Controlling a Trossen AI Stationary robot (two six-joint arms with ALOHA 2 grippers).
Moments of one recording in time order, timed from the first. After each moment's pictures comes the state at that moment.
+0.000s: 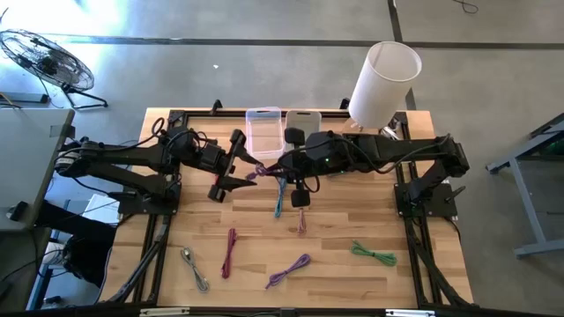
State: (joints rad) left arm 0.03 1.04 0.86 0.42 0.35 0.07; right arm 0.10 1.66 1.79 -0.53 0.10 -0.21
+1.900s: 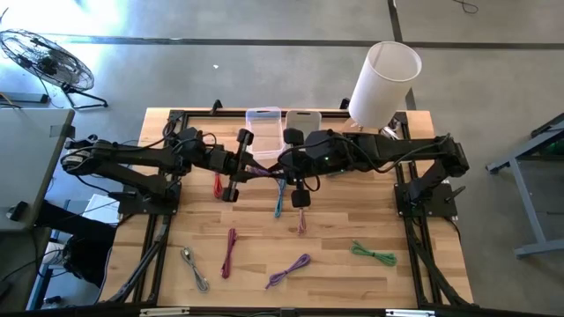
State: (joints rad) left arm 0.03 1.15 0.86 0.60 0.35 0.26; right arm 0.09 1.67 1.79 -0.52 0.05 -0.18
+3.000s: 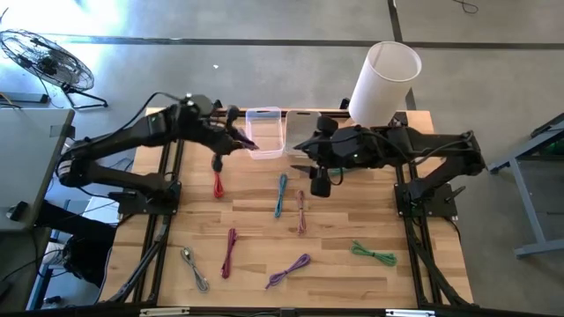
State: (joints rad) left arm 0.37 1.09 1.18 -0.56 0.27 0.97; right arm 0.13 1.52 1.79 -0.77 0.30 -0.01
